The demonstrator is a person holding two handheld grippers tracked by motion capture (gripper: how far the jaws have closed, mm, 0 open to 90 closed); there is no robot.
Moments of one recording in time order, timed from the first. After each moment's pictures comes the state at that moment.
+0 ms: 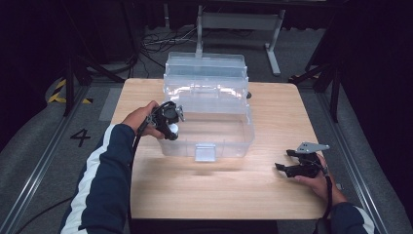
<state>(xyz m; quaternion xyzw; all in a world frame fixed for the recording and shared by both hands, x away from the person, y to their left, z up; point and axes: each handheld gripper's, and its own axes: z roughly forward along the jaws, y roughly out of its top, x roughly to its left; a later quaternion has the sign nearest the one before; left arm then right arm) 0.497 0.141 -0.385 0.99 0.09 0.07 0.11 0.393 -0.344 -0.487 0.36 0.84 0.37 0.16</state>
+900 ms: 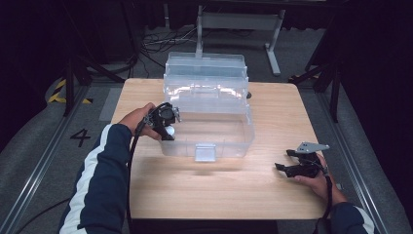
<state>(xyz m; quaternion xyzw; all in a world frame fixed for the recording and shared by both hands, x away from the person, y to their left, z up) 0.503 0.152 -0.389 0.99 0.10 0.03 0.10 0.394 -0.344 -0.487 0.36 0.84 0.37 0.16</state>
